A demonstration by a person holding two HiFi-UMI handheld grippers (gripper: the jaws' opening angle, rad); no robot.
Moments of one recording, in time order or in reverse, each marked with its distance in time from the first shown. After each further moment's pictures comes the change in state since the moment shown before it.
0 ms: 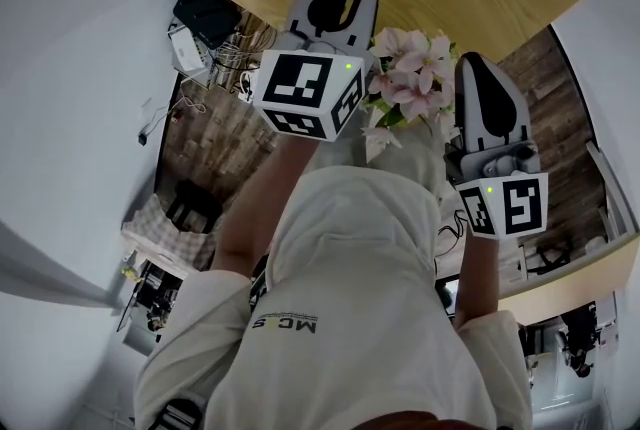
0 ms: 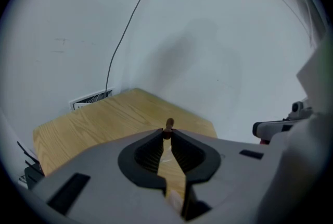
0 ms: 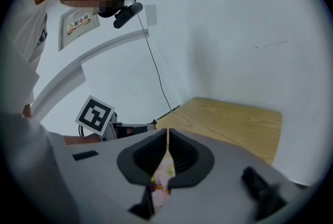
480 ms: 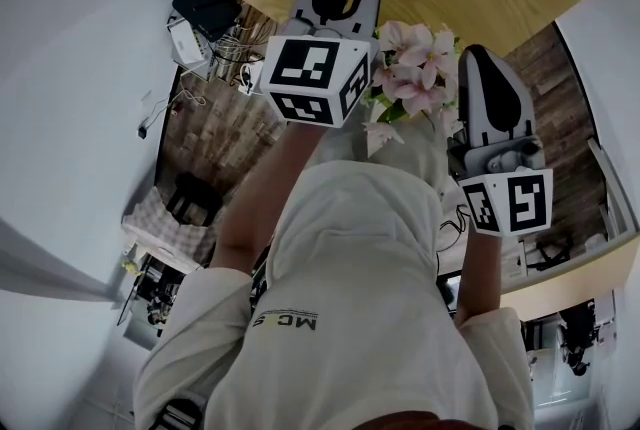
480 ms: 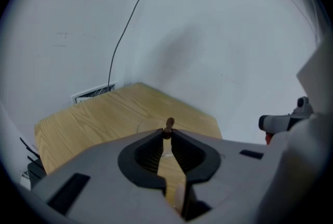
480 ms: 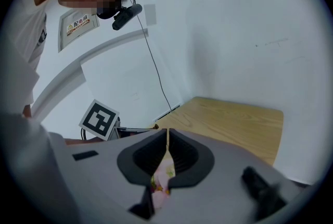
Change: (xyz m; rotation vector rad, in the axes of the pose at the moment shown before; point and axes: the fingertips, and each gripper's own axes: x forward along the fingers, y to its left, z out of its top) left arm 0.010 0.009 -0.016 -0.017 0.050 0.028; right arm 0.005 -0.001 -0.002 0.010 0.001 0.007
